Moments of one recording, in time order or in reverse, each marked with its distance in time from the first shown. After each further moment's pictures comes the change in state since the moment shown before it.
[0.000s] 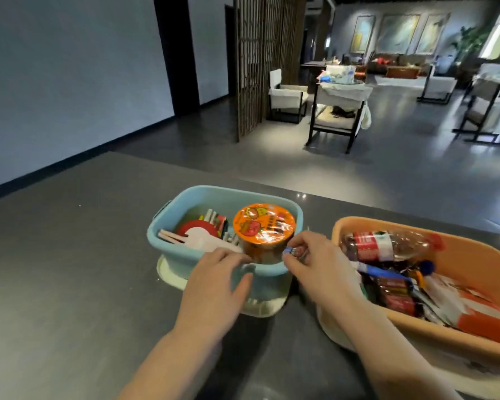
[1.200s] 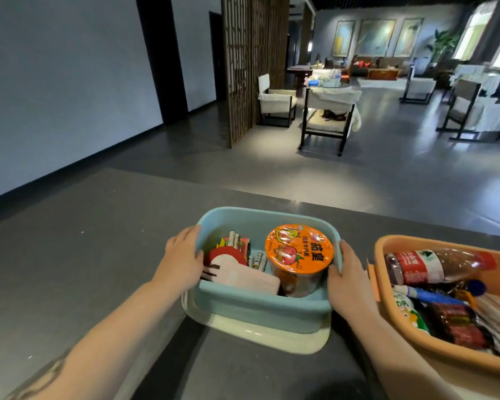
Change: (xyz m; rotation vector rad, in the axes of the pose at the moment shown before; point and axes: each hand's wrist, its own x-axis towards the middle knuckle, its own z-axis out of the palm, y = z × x) left_hand 0.122 -0.163 -0.034 0.083 -0.179 -0.258; right_hand 0.045 -0.011 0.059 0.115 0.134 0.372
